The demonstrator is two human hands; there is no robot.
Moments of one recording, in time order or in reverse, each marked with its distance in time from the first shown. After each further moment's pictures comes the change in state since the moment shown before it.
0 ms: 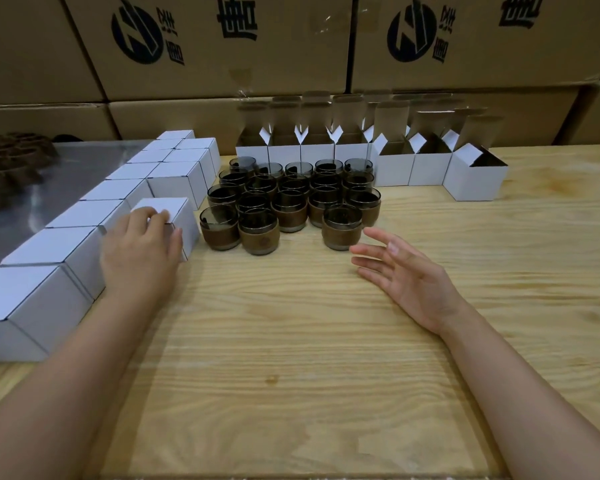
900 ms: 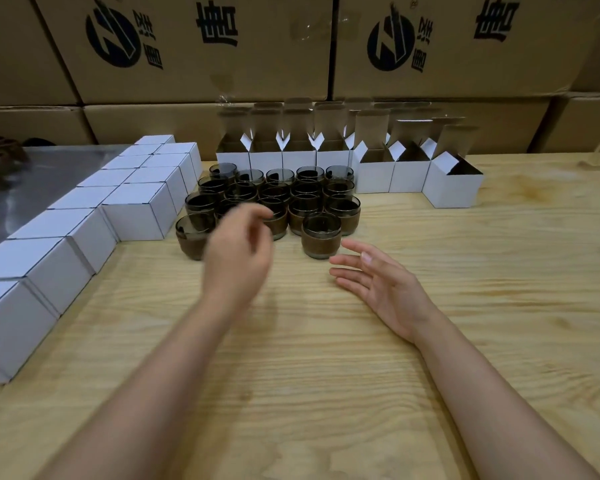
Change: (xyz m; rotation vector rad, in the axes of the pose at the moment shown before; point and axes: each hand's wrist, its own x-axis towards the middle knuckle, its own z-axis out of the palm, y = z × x) left_hand 0.007 0.154 -0.047 -0.838 -0.115 -0.076; right_hand 0.001 -0.002 0.002 0.044 0.023 0.029
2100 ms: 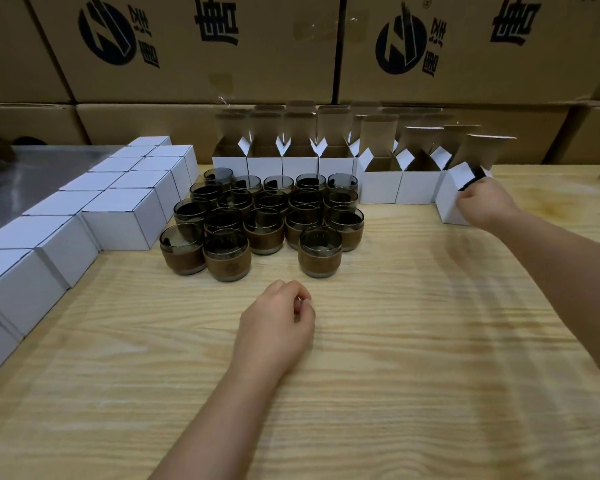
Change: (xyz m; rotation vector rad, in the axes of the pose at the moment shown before) left_hand -0.040 0.000 0.058 0.184 -0.369 -0.252; right_hand 0.124 -0.114 -0.153 -1.438 0.732 0.063
